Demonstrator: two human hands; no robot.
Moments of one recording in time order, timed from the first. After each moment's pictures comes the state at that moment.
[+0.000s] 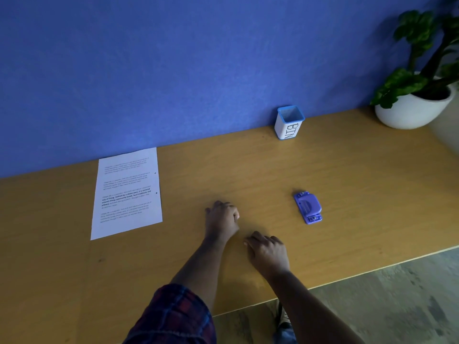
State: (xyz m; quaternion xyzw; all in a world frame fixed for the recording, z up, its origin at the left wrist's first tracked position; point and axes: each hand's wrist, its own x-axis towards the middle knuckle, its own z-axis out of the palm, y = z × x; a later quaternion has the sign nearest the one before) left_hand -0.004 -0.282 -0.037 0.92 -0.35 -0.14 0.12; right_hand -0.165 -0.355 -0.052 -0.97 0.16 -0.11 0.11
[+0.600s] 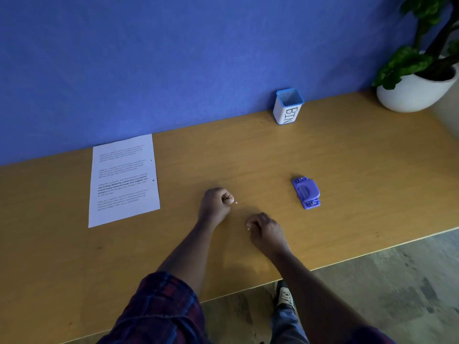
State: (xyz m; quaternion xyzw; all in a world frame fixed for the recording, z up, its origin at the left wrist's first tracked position) left_hand 0.009 -0.273 -0.043 0.89 -0.25 -0.20 0.32; right_hand -0.160 -0.368 -0.062 -0.89 0.26 -0.08 0.36
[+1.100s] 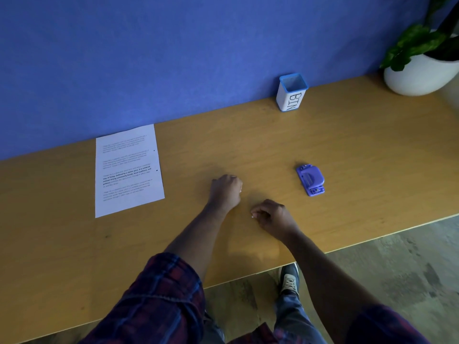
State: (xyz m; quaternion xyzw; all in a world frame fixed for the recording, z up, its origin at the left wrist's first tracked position) left_hand 0.005 -0.292 -0.018 0.89 -0.42 -0.16 0.03; right_hand -0.165 -0.388 -0.057 -0.90 0.18 -0.07 0.39
